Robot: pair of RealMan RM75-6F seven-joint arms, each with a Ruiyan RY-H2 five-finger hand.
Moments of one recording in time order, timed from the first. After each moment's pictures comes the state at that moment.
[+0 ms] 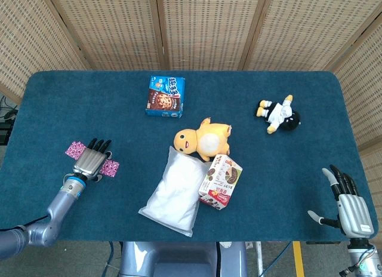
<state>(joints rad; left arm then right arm) -0.68 -1.45 -0.02 -1.34 0.97 0.84 0.61 0.05 -1.16 0.04 -1.62 -1.51 1.47 0.17</state>
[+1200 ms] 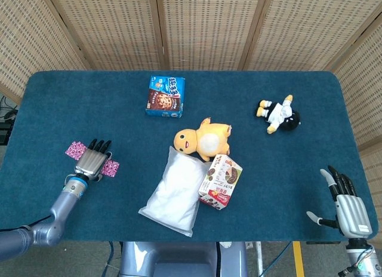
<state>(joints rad) -0.69 -1.49 -0.01 -1.31 0.94 0.85 0.62 0.05 -1.16 0.04 -1.62 -1.51 1.46 0.16</state>
